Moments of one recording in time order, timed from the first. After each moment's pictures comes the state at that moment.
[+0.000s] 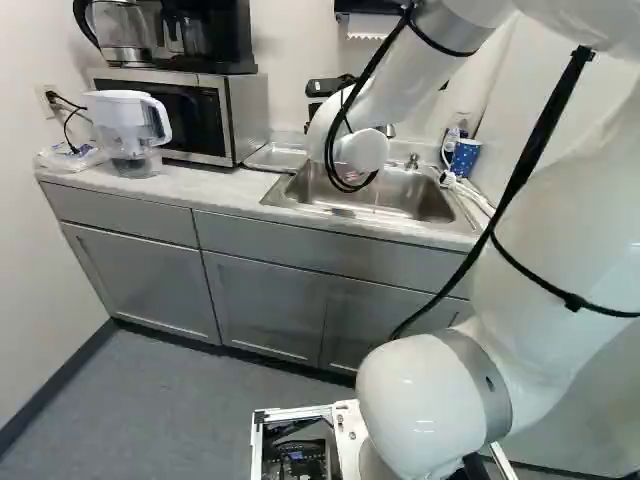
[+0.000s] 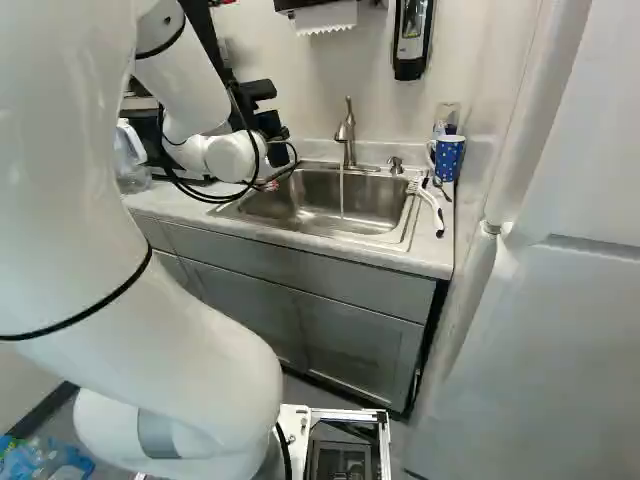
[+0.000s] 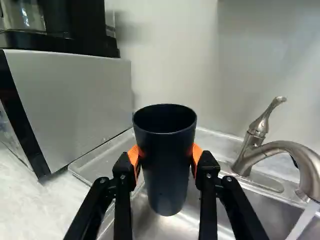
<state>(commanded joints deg) 7.5 1.5 -42.2 1.7 42.5 -6.7</state>
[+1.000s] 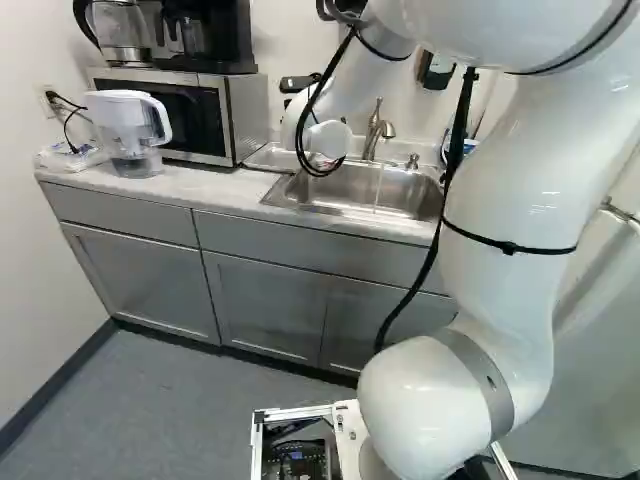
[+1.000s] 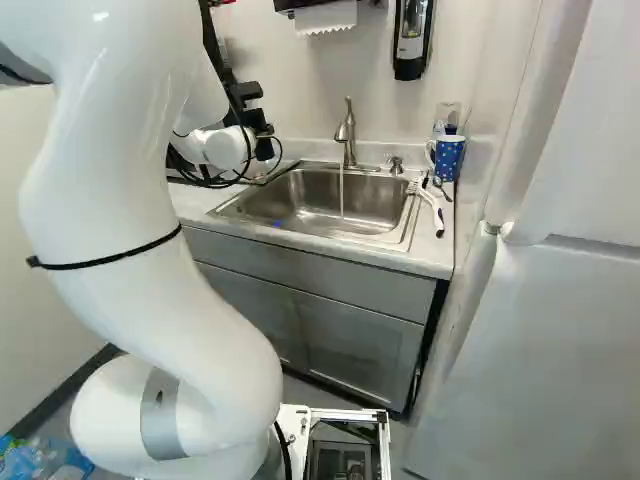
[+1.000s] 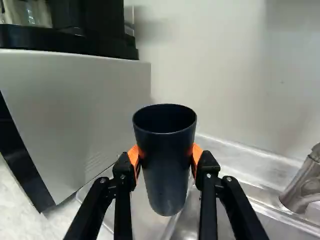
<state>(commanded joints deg) 12.5 -12.1 -56.5 3.5 42.5 -6.7</state>
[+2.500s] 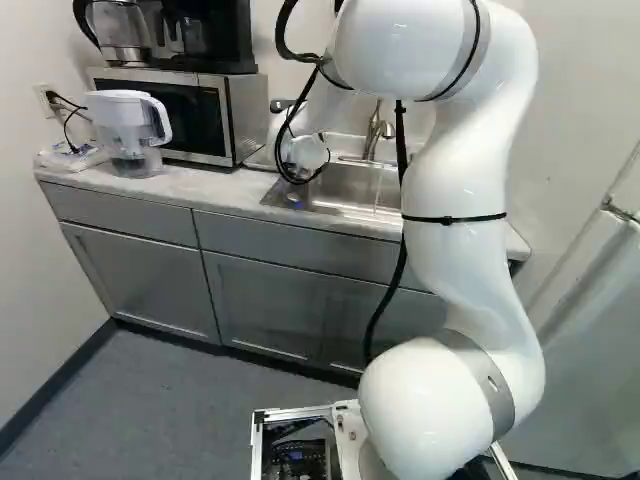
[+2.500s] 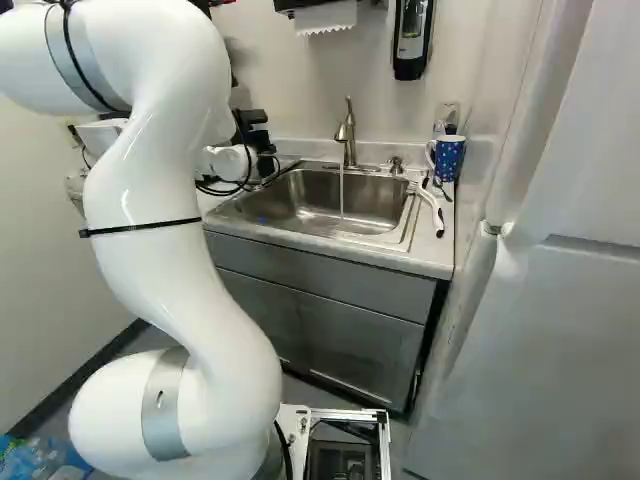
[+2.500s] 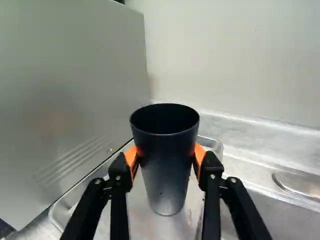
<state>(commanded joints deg) 14.6 -25.9 -66.0 9.4 42.5 -6.7</state>
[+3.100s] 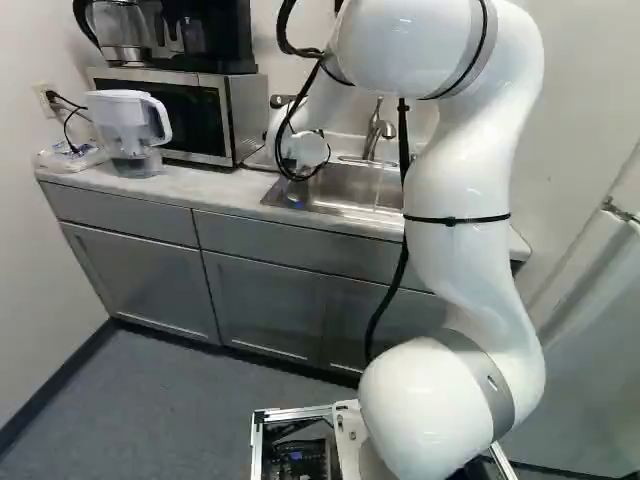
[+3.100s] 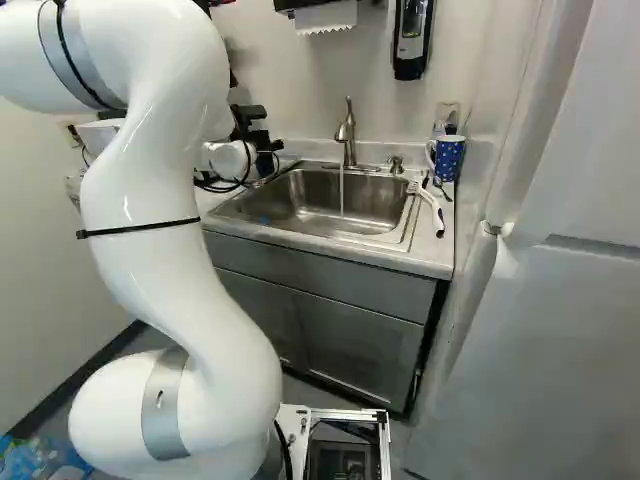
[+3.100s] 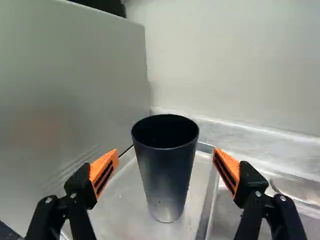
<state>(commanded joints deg) 14.6 -24.6 -66.5 9.4 42.5 -6.7</state>
